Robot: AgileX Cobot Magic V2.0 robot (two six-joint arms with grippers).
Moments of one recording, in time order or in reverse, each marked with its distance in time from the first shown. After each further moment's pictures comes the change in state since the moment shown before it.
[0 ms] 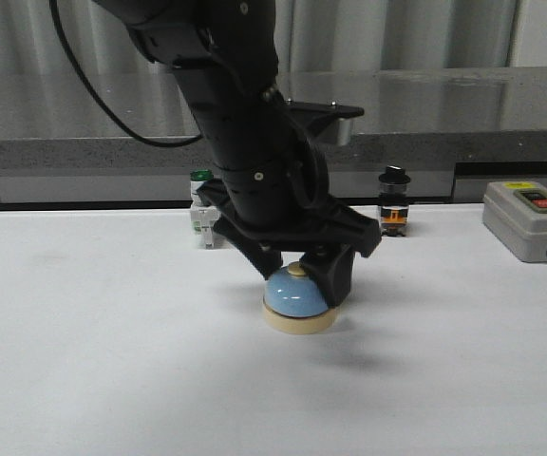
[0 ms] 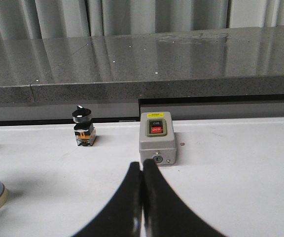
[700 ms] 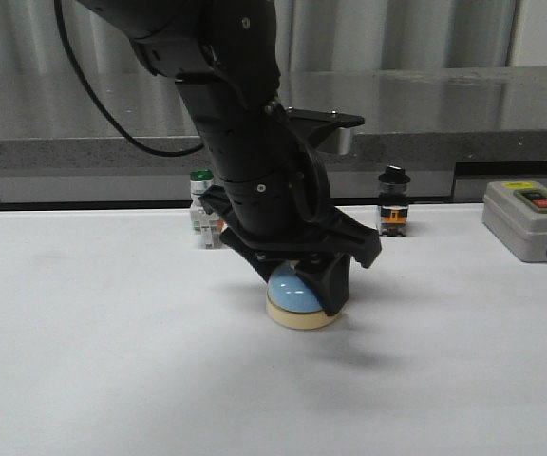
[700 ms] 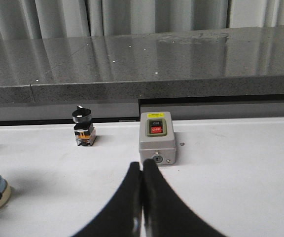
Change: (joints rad) left arm 0.000 0.030 0.003 0.000 -0.033 0.000; right arm 0.000 0.000 0.000 0.000 0.000 0.000
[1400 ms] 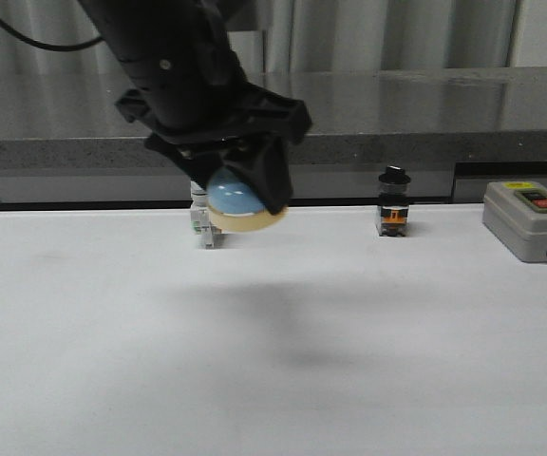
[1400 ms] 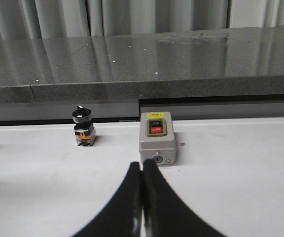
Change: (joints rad) left arm 0.075 -0.260 0.123 0.000 0.014 0.000; right arm 0.000 0.000 0.000 0.000 0.000 0.000
